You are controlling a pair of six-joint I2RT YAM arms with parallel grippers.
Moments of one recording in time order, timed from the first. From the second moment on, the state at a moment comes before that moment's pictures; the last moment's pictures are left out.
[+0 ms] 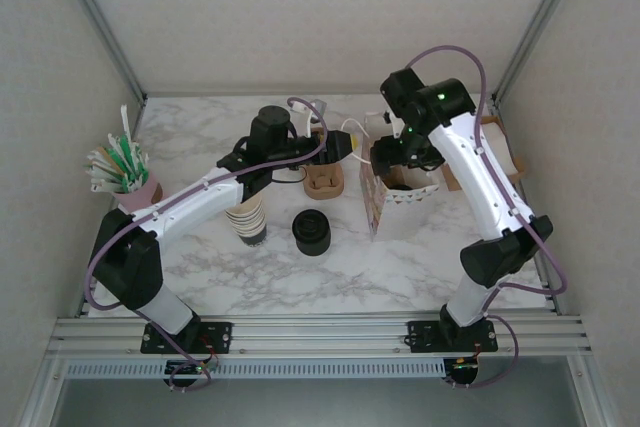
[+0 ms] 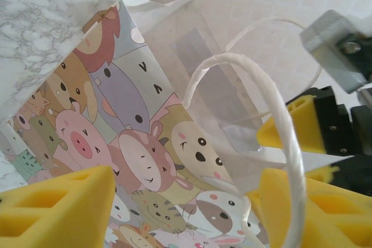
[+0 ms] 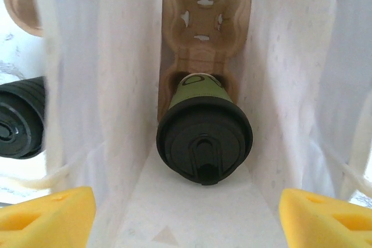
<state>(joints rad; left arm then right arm) -0.60 1.59 1.25 0.07 0.52 -0.75 0.51 1.71 2.06 -1.69 0.08 0.25</state>
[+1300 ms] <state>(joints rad) -0.60 1.52 1.27 0.03 0.47 -0.73 0.59 1.27 1.94 -1.69 0.10 0.32</state>
